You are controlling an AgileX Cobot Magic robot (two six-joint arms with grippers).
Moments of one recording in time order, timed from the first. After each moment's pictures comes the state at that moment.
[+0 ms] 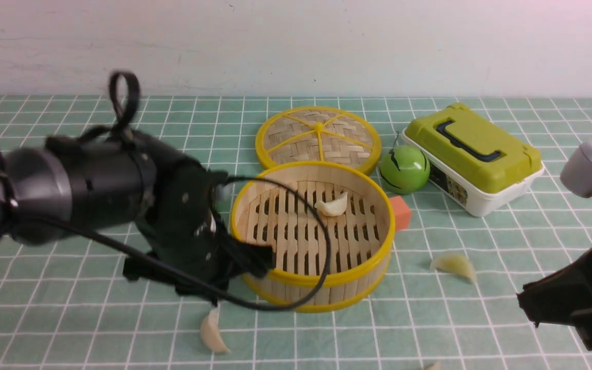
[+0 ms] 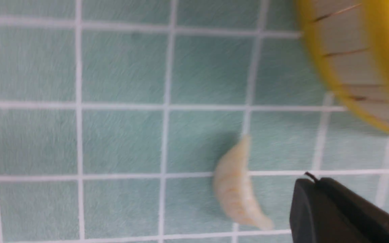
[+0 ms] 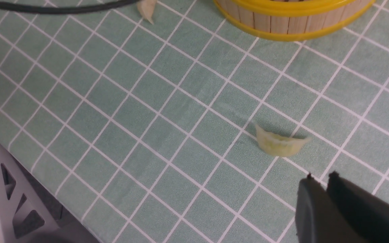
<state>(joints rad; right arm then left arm) 0.32 1.01 -0.95 0.45 1.02 -0.34 -0.55 1.67 -1.19 0.08 0.79 -0.63</state>
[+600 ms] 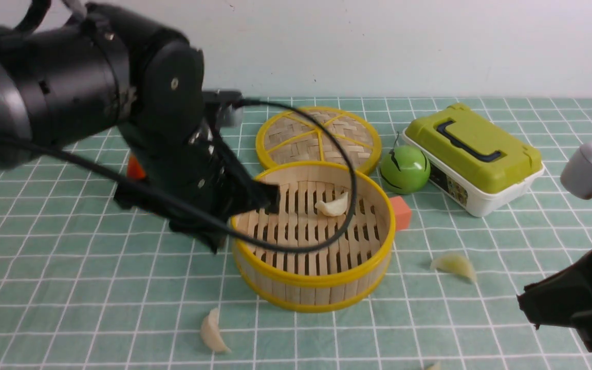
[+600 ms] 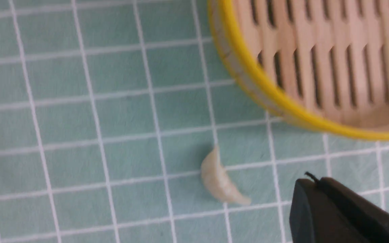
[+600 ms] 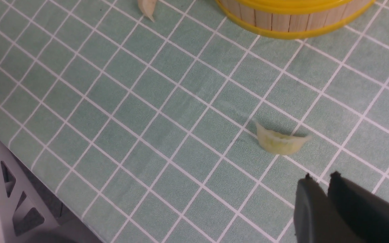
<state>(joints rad) 0.32 1.01 -0.95 0.44 1.03 -0.34 -0.55 1.62 -1.33 0.07 1.02 -0.53</state>
